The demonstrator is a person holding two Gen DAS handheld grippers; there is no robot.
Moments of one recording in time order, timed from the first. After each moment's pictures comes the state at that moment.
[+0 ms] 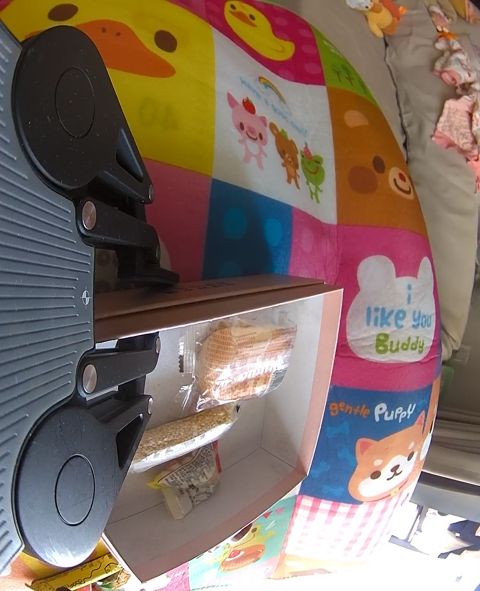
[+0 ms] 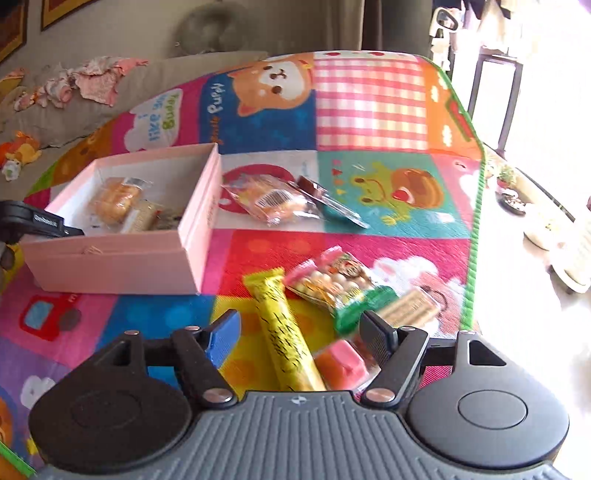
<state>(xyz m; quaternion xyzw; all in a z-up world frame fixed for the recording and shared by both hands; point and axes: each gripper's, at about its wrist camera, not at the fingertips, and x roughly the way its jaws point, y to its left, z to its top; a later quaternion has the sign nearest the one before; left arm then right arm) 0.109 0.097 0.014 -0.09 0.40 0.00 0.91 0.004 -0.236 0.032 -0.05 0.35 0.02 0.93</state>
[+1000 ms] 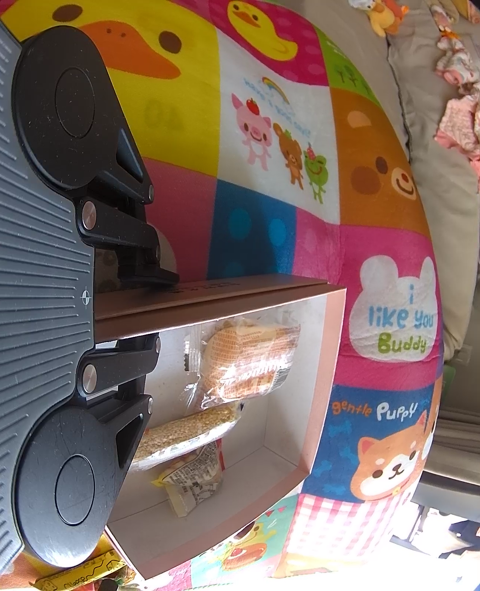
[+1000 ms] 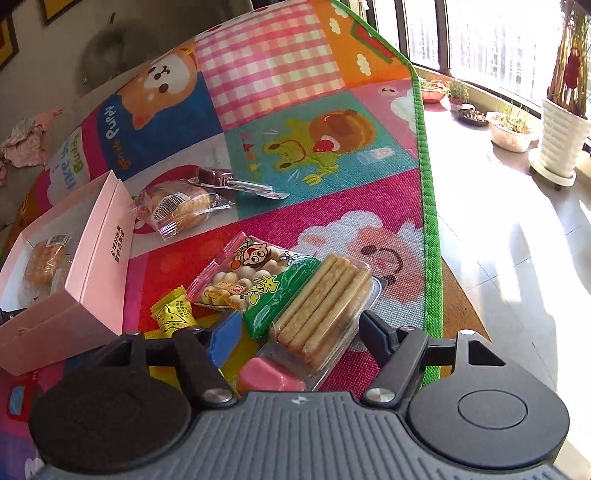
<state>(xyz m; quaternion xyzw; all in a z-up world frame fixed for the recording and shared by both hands) 0.105 0.096 0.013 -0.09 0.41 0.00 0.91 0.057 -0.294 0.011 0.08 0.40 -0.03 0.91</state>
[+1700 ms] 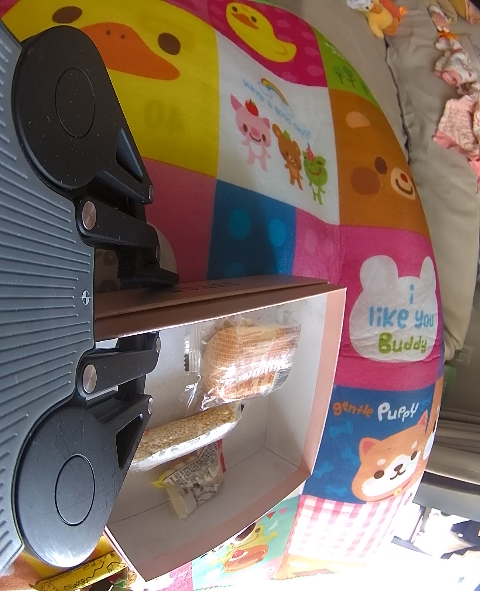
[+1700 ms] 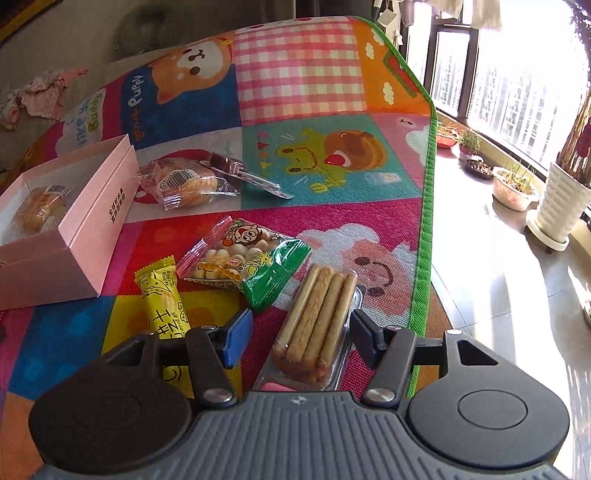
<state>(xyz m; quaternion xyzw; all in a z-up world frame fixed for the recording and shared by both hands) 0.104 0.096 0.013 -0.09 0.40 0.00 0.91 0.045 -0.282 0.004 -0.01 0.36 -0.01 0.93</state>
